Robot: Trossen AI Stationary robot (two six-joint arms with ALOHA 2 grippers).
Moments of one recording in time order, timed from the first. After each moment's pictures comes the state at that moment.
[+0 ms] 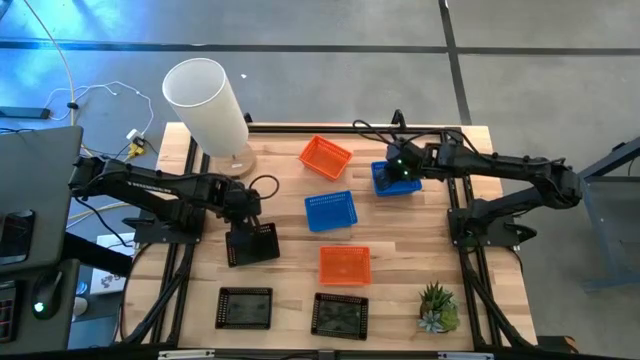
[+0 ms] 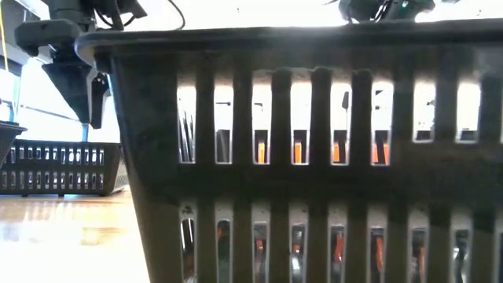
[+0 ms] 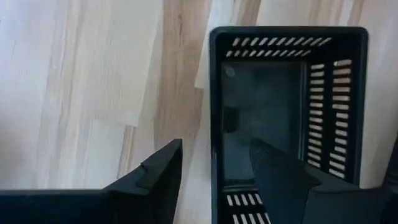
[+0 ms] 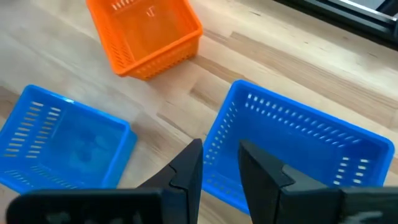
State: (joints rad) left arm 0.06 1.14 0.76 -0.92 -0.01 -0.28; right arm -0.30 1.22 0.95 -0.73 0.24 0.66
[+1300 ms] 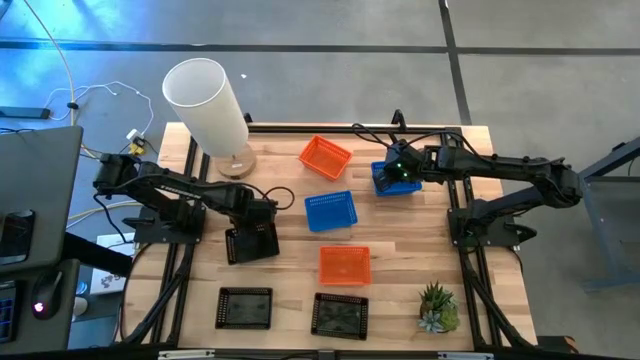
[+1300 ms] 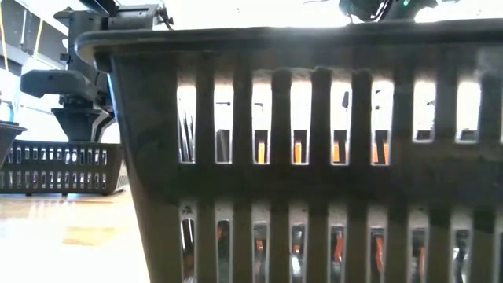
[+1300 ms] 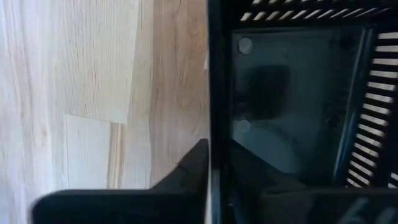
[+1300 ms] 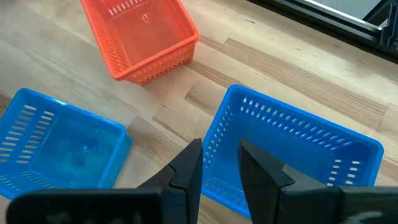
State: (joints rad) left arm 0.07 1.41 0.76 -0.87 -0.01 -0.25; right arm -0.27 1.22 0.95 -0.73 0.31 0.67
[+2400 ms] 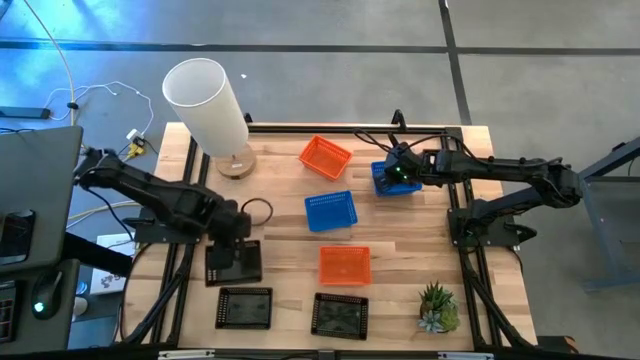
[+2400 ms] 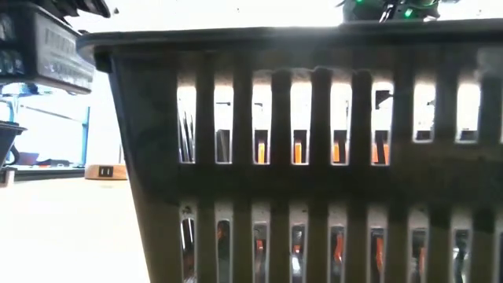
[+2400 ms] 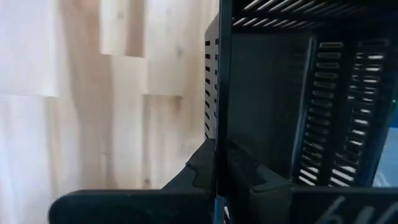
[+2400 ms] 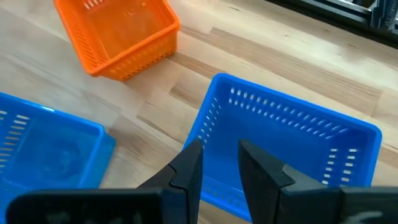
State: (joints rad) left arm -0.21 1.16 0.97 -1.15 0.11 -0.44; right arm -0.27 1.22 0.89 -0.70 0.34 0.72
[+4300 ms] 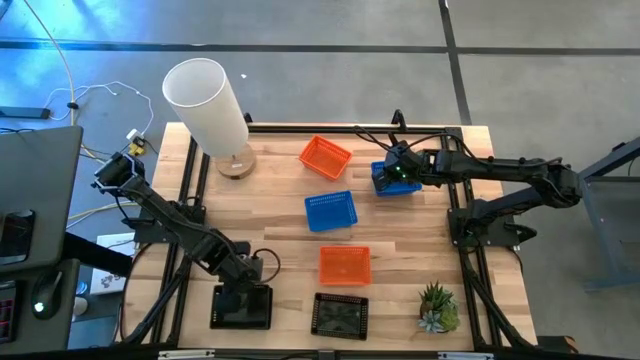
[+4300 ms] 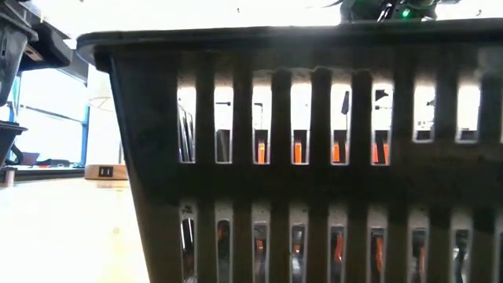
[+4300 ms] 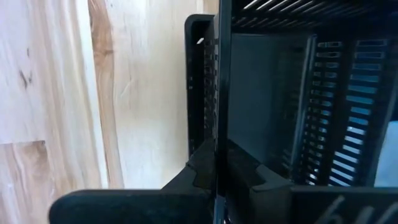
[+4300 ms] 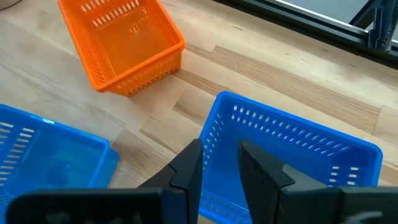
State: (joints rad) left arm -0.51 1.43 0.97 -0.80 0.14 -0.66; right arm -0.27 1.23 0.89 -0.65 0.37 0.70
